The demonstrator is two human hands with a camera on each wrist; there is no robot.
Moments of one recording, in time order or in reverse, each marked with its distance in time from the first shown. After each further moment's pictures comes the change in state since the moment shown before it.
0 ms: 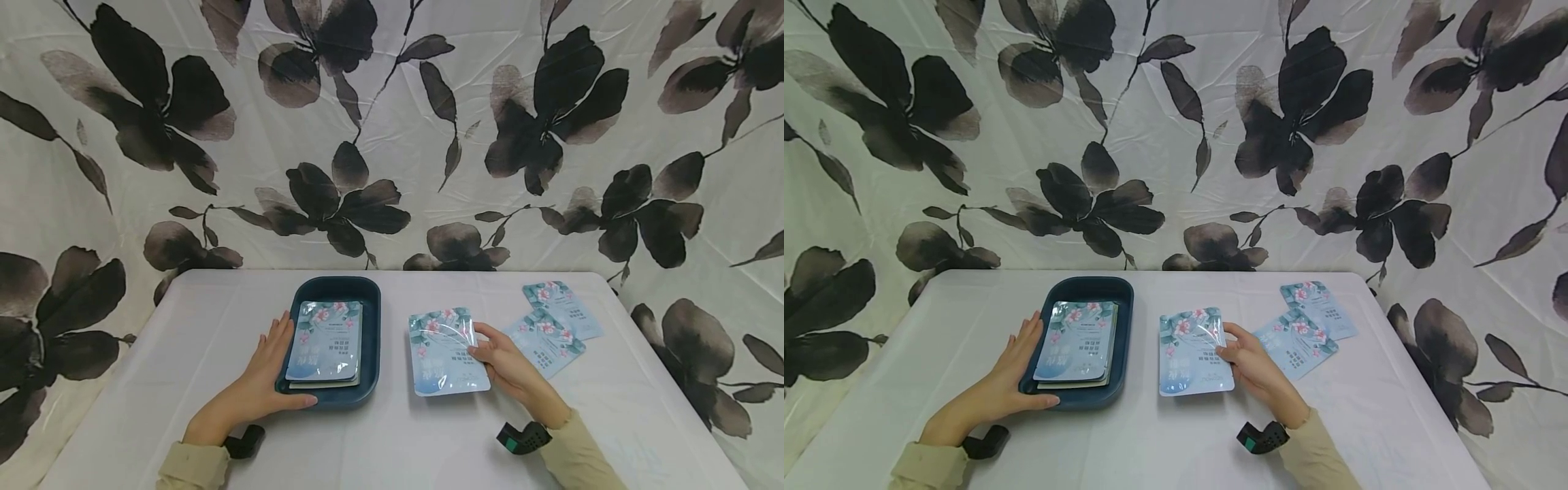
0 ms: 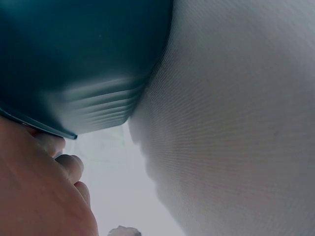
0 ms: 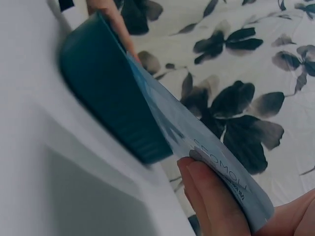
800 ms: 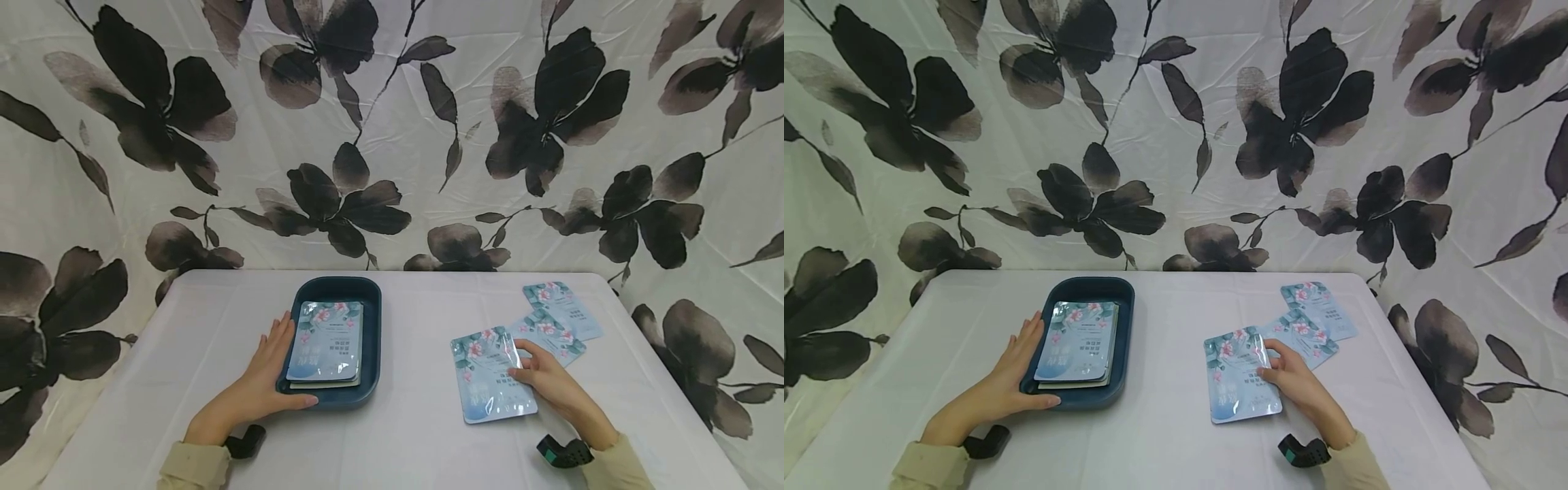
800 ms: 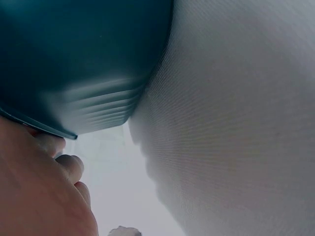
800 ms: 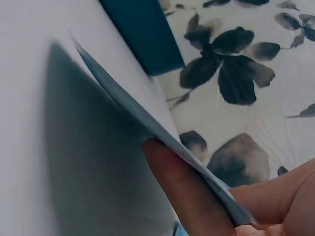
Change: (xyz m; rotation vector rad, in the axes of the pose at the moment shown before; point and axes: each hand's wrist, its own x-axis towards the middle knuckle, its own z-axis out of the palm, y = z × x) left_hand 0.000 -0.002 -0.001 0.000 -0.003 -0.001; right_hand -0.037 0.014 -0.061 -0.284 0.026 -0.034
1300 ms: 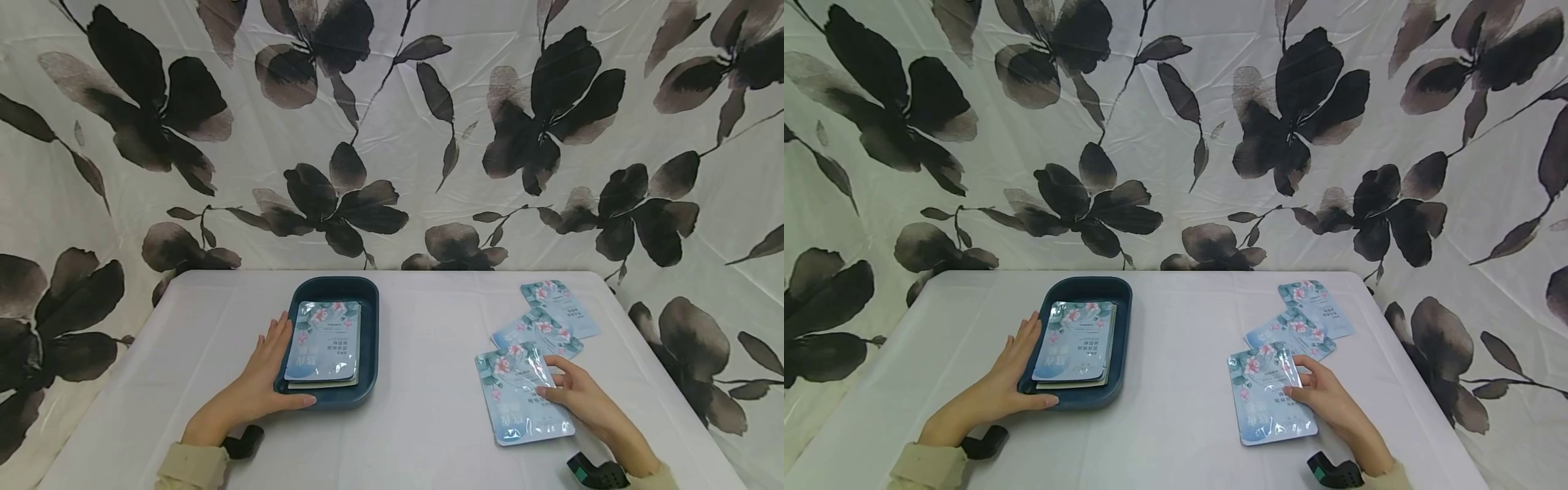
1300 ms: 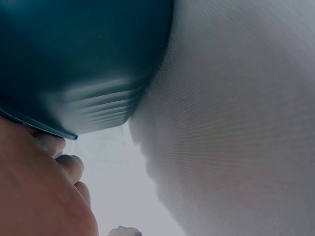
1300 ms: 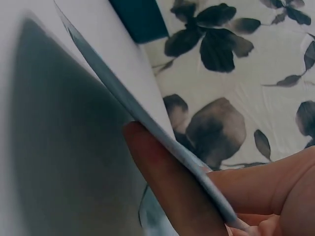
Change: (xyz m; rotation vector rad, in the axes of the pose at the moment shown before) left_hand 0.000 0.003 0.000 0.000 0.002 0.001; right_hand -0.042 0.008 -0.028 -0.052 0.070 0.069
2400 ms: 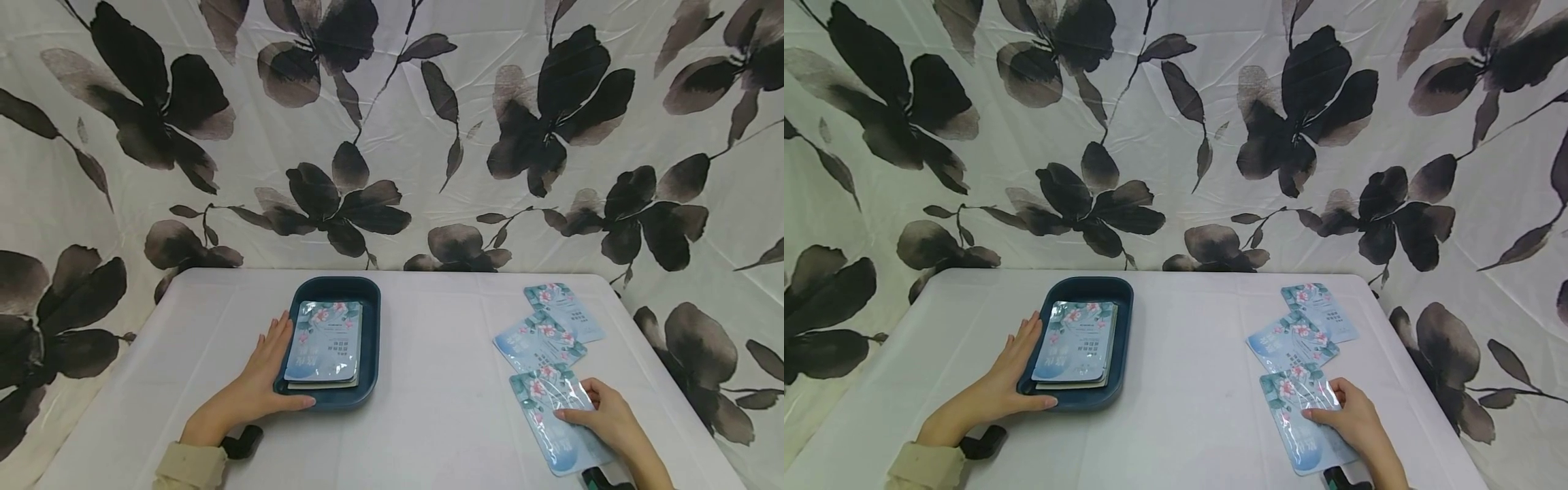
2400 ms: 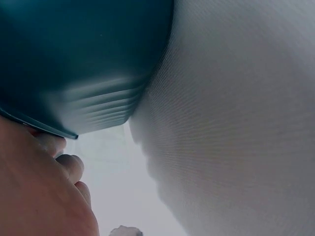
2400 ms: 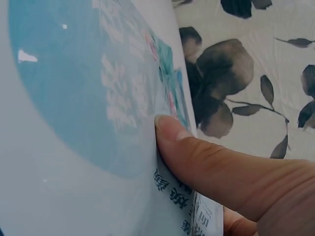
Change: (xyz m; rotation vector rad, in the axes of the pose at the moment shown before) left_hand 0.000 -0.003 0.000 0.005 0.001 0.006; right_hand -0.019 0.025 -0.019 -0.541 0.371 0.147
